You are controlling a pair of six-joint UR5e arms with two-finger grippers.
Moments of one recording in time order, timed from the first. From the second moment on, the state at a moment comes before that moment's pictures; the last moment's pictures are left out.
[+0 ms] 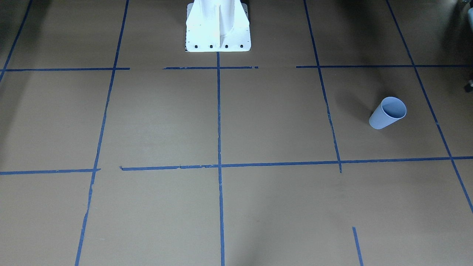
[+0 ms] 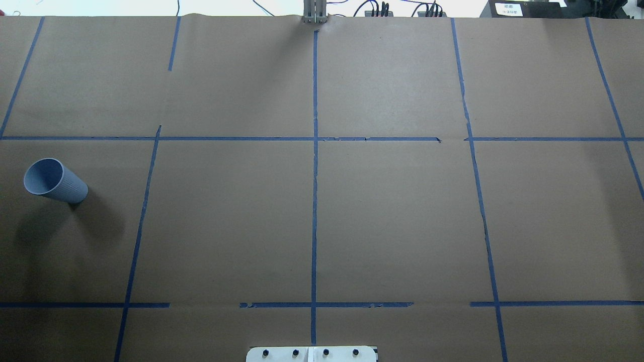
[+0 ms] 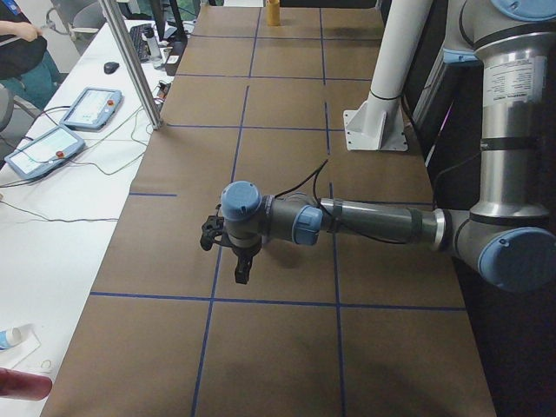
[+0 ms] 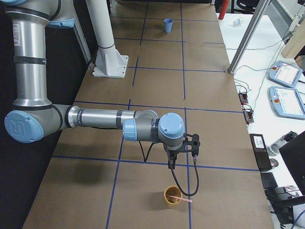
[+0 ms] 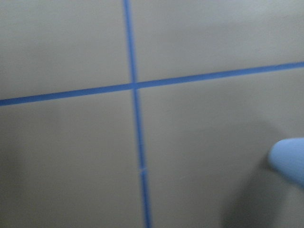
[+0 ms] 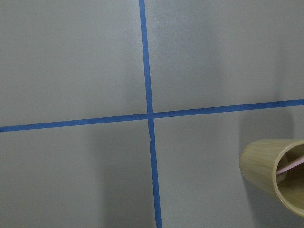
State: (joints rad) left arm -1.41 -1.48 -1.76 -1.76 -2.41 -0.22; right arm 1.68 -1.61 1.64 -1.52 2.43 0.08
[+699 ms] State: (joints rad) left arm -1.12 -1.49 -1.74 -2.04 -2.33 -0.66; right arm 1.68 -1.62 1.67 -1.51 2.43 0.08
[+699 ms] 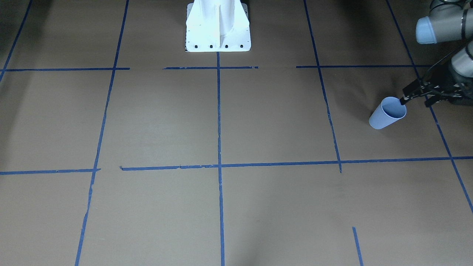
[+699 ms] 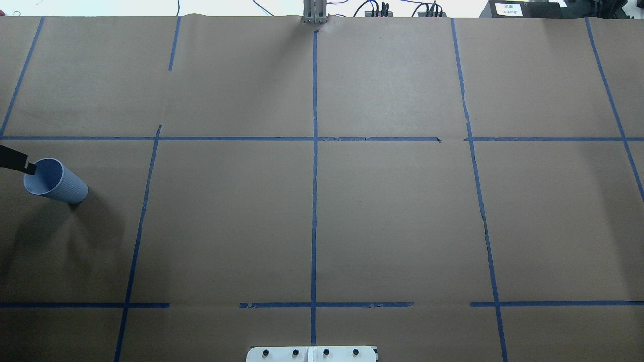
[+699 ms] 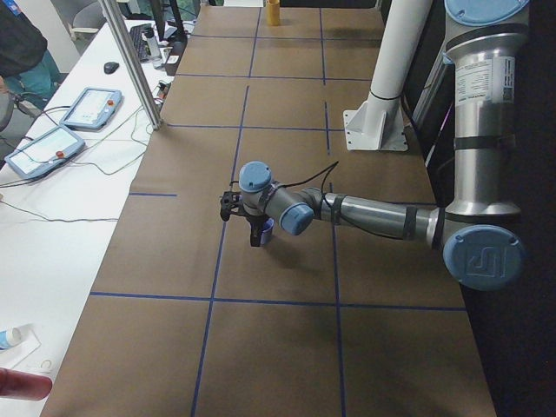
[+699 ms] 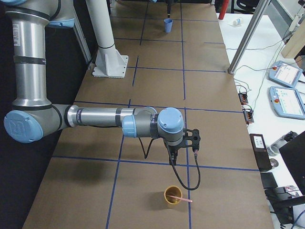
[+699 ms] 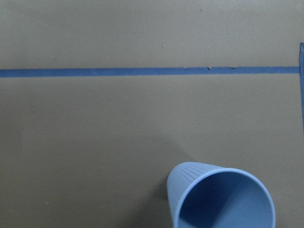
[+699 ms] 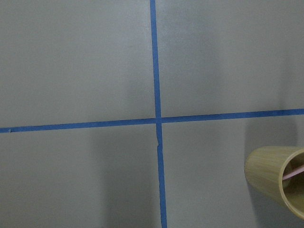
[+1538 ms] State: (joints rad) left arm -1.06 -1.55 -1.62 -2.08 -2.32 -0.73; right arm 1.68 -1.62 1.68 -1.51 2.43 0.08
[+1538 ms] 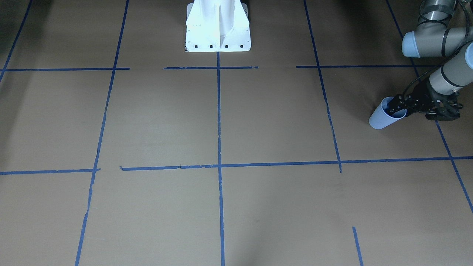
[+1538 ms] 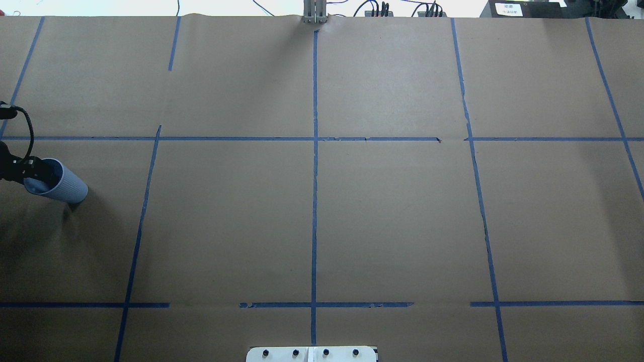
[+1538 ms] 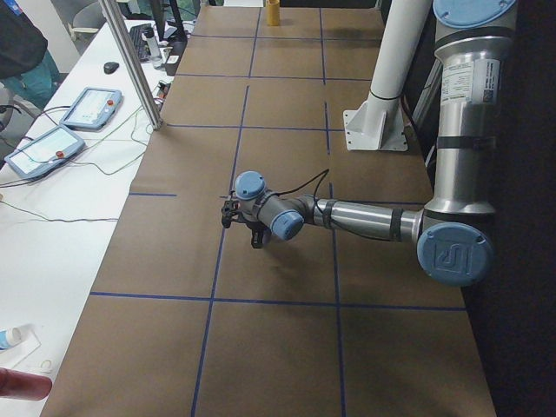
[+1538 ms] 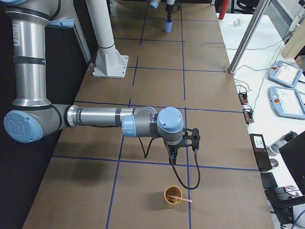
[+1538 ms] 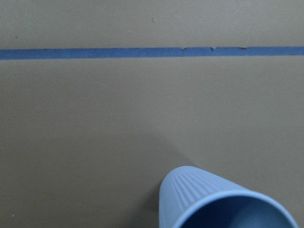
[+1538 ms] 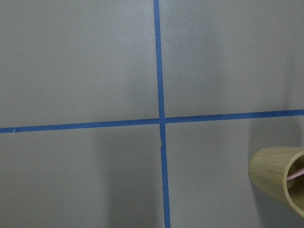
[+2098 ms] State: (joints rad) left arm -1.06 -1.58 -1.71 -1.99 -2.33 -0.76; right arm 1.68 -1.62 1.68 -1.51 2.43 0.08
